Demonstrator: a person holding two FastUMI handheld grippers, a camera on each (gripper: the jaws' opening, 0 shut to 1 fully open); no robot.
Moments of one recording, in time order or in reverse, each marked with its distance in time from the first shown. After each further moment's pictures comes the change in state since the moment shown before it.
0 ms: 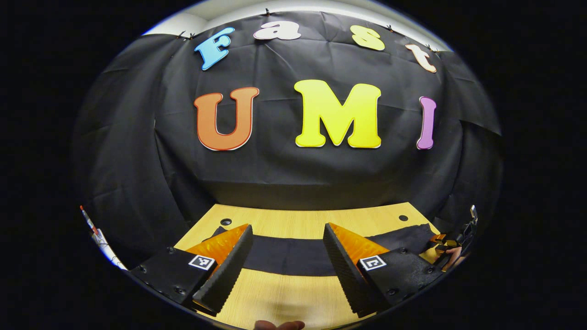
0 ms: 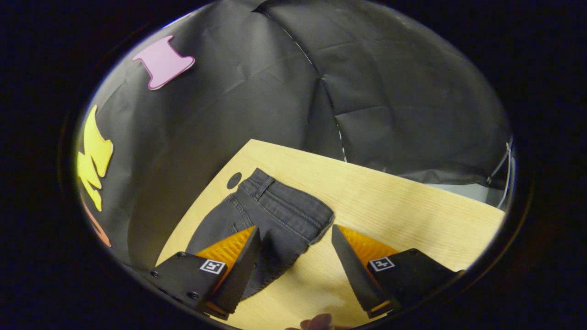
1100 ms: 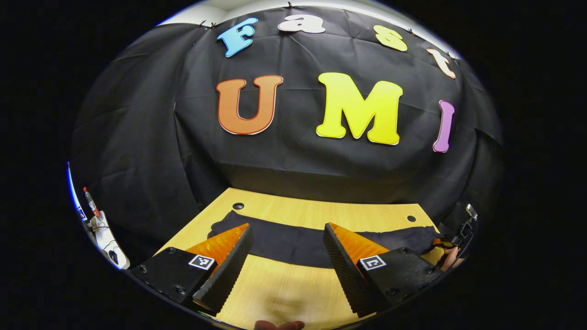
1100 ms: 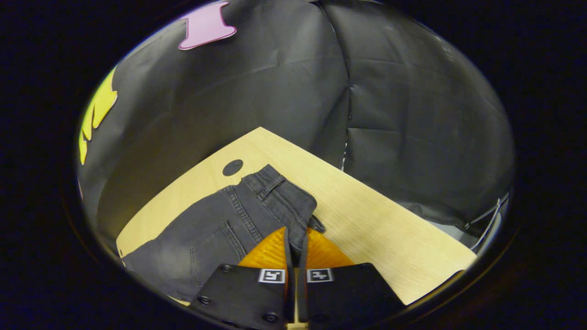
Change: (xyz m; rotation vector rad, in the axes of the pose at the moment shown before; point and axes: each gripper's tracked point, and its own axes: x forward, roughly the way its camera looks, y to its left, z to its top) left arm -0.016 0.029 -0.022 -0.100 0.063 0.089; right arm 0.008 0.018 0.018 -0.272 0.016 -0.100
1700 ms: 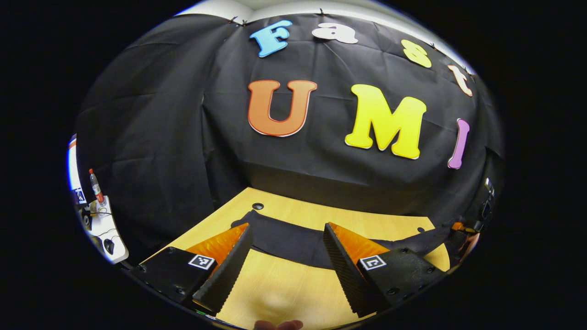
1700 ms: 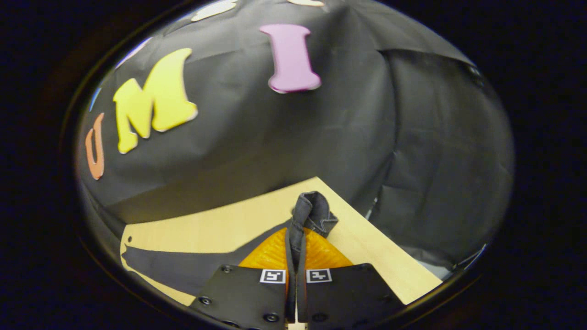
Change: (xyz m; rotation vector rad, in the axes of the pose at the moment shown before) left arm -0.012 0.081 -0.009 -0.115 -0.056 0.084; right arm -0.155 0.128 0.064 -0.276 -0.254 0.208
